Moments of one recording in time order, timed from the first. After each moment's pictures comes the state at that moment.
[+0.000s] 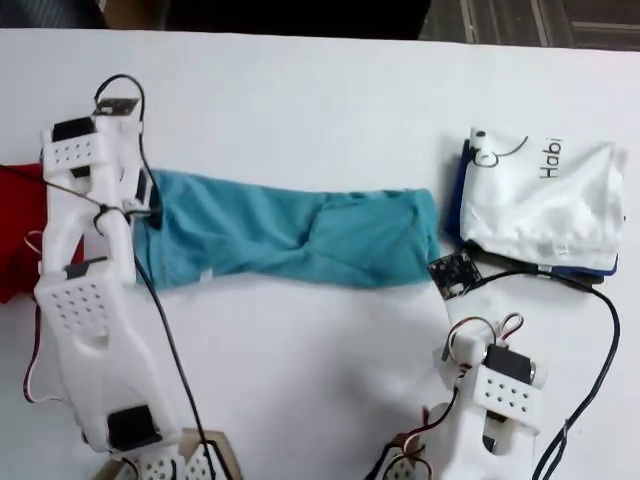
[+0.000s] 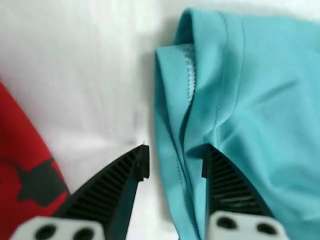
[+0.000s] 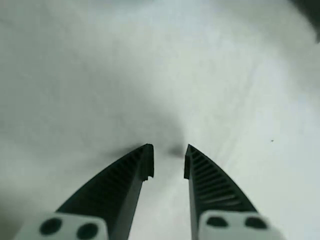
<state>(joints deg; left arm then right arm) -23.0 43.0 -30.8 86.1 -12.0 17.4 -59.2 84.8 55.2 43.4</state>
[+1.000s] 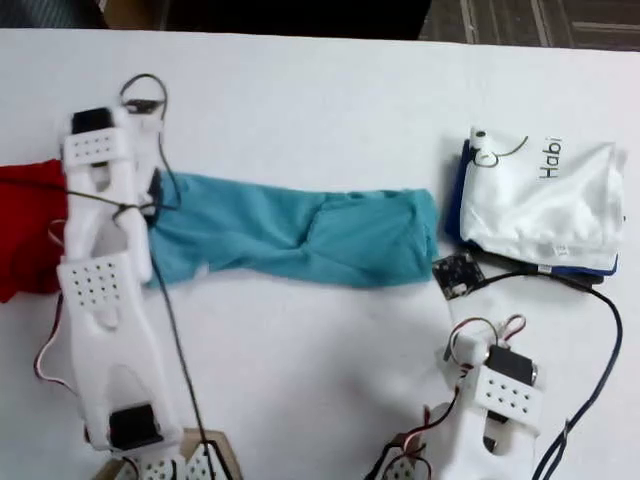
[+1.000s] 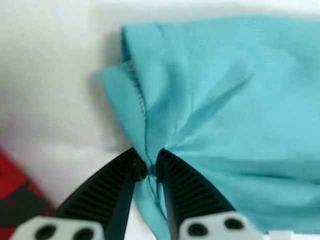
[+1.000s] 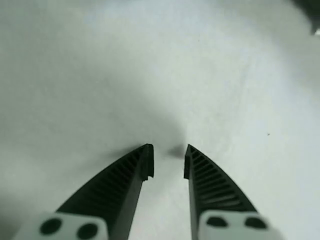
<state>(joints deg) -22.9 57.7 -56.1 101.5 -14.9 19.7 -59.2 85.0 54.9 43.4</state>
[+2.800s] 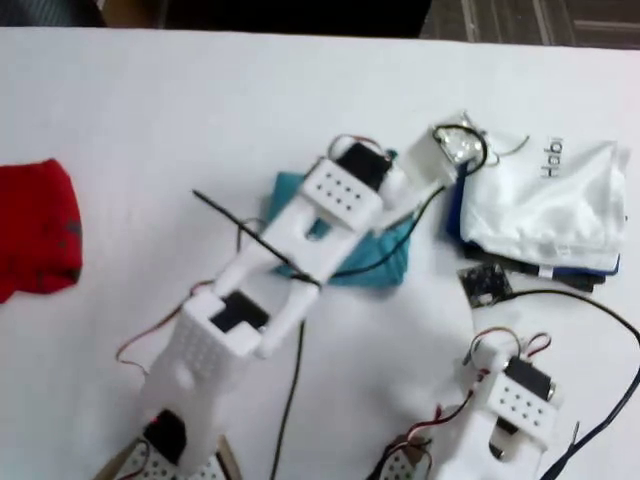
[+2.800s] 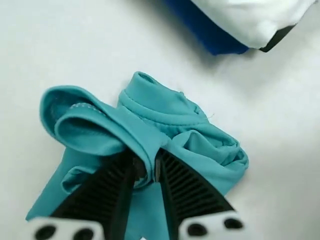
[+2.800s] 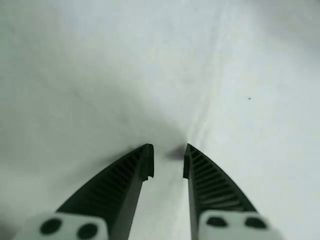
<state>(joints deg) 32.3 35.5 -40.3 78.6 -18.9 29.4 -59.5 86.6 54.0 47.2</state>
